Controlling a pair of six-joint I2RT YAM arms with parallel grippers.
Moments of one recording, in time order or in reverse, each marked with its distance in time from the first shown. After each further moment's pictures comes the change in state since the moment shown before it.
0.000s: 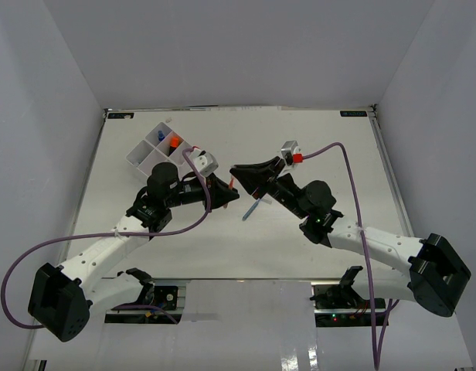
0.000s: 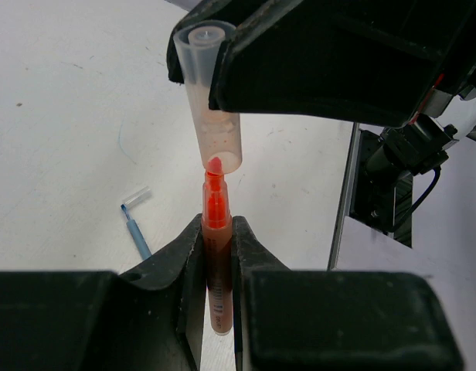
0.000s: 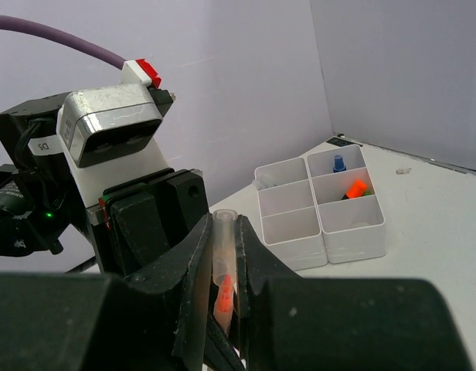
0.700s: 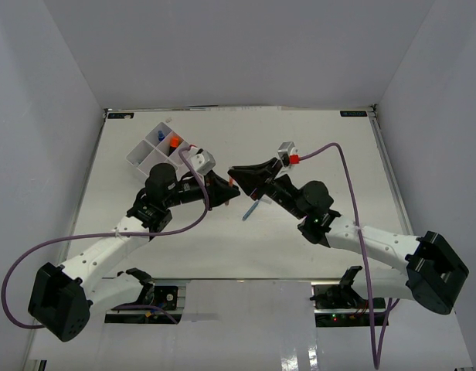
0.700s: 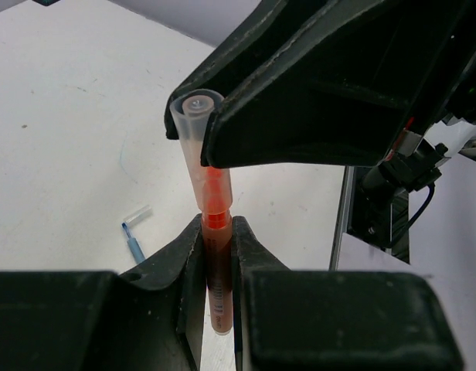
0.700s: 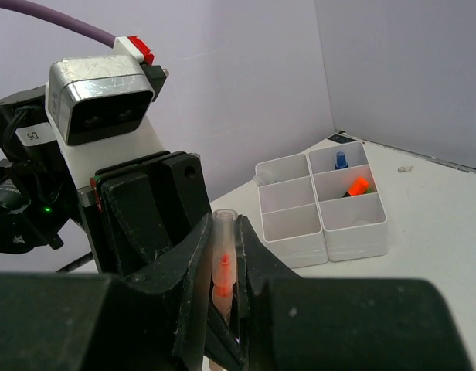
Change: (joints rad) left arm 0.000 0.000 -0.016 0.085 0.003 -0.043; right arm 0.004 0.018 0.000 0.007 -0.002 -0.020
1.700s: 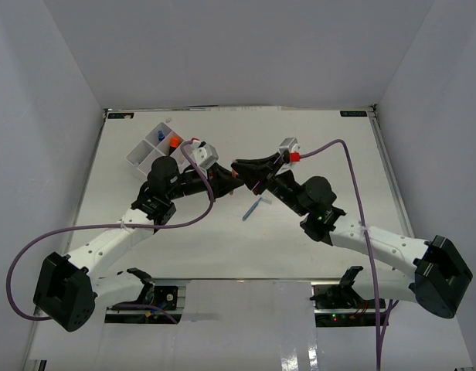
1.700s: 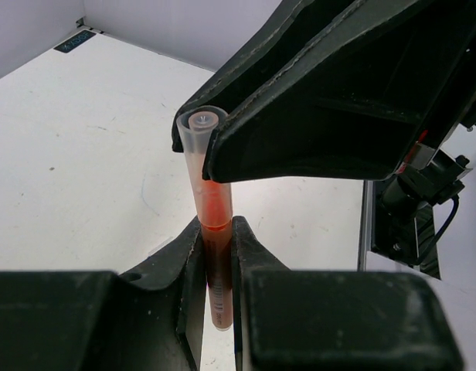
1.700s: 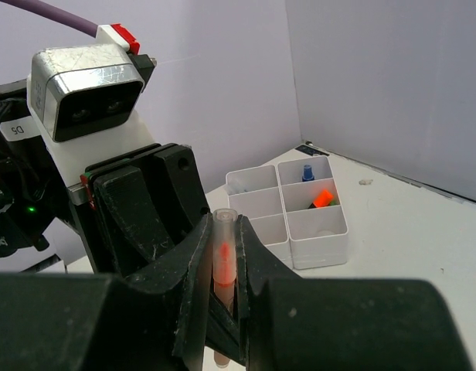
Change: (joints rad) left arm 0.005 0.078 0.060 0.099 0.012 0.041; right arm 0.000 -0.031 0.044 -0.088 0.035 -0.100
